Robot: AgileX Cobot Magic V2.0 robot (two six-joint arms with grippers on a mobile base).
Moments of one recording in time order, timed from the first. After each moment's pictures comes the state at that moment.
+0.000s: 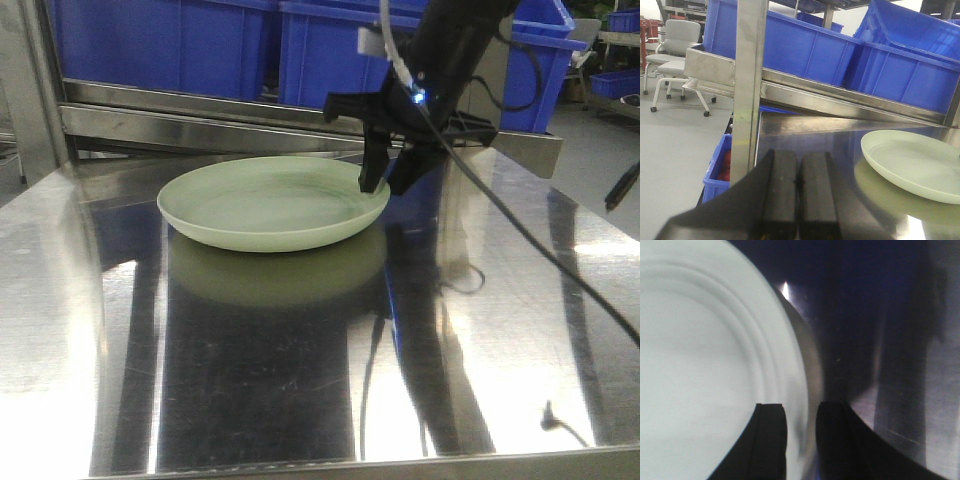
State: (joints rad) left arm -0.09 0.00 0.01 -0.03 0.03 -0.11; right arm 0.36 2.14 -1.76 0.20 0.74 0.15
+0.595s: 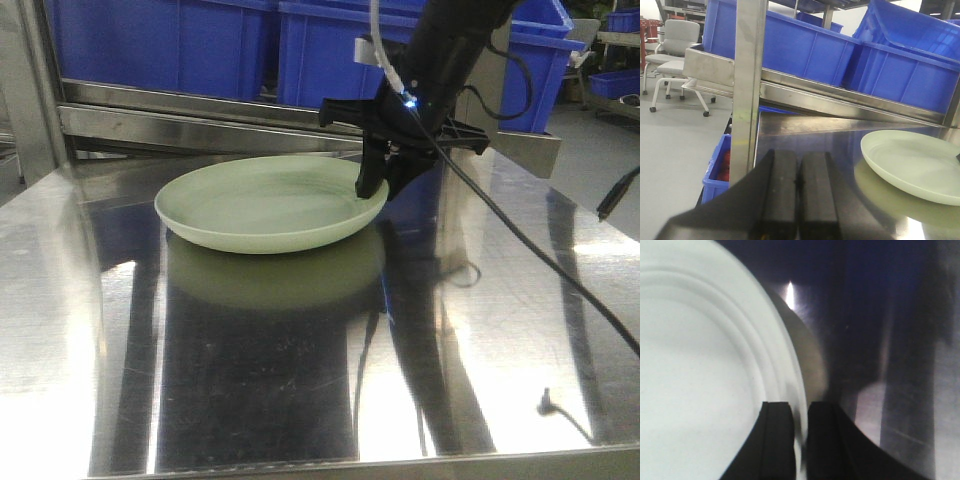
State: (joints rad) left arm -0.09 0.00 0.01 -0.03 0.03 -0.11; right arm 0.36 2.17 -1.84 0.22 0.82 0.15
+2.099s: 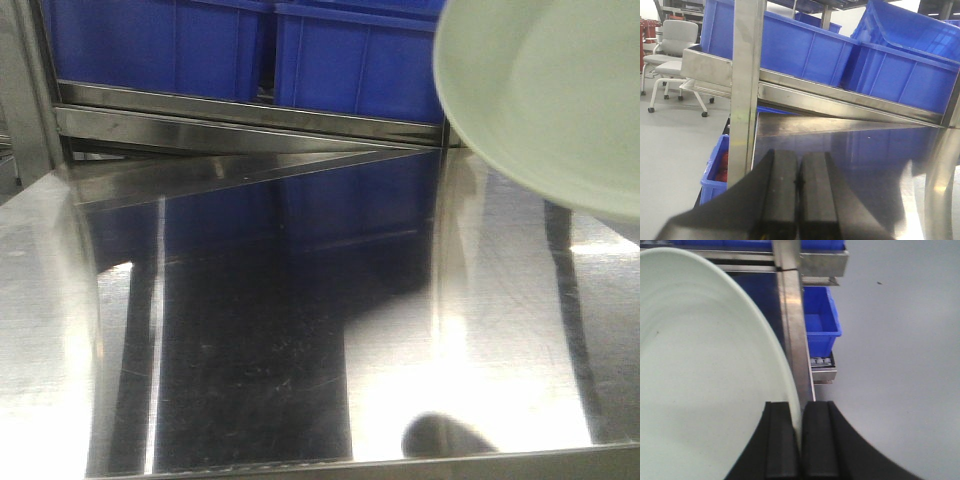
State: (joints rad) left arm -0.09 0.00 0.01 -0.03 0.03 -0.11; right arm 0.36 0.61 -0.69 -0.47 0.68 0.68
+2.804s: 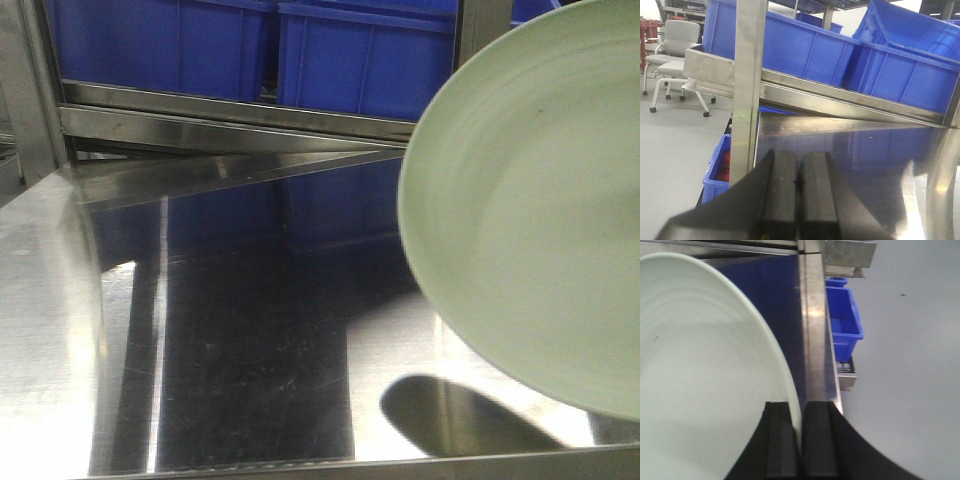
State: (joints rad) left arm -0.09 0.00 0.01 -0.03 0.03 -0.11; right arm 0.36 0.53 -0.32 -0.63 0.31 0.85
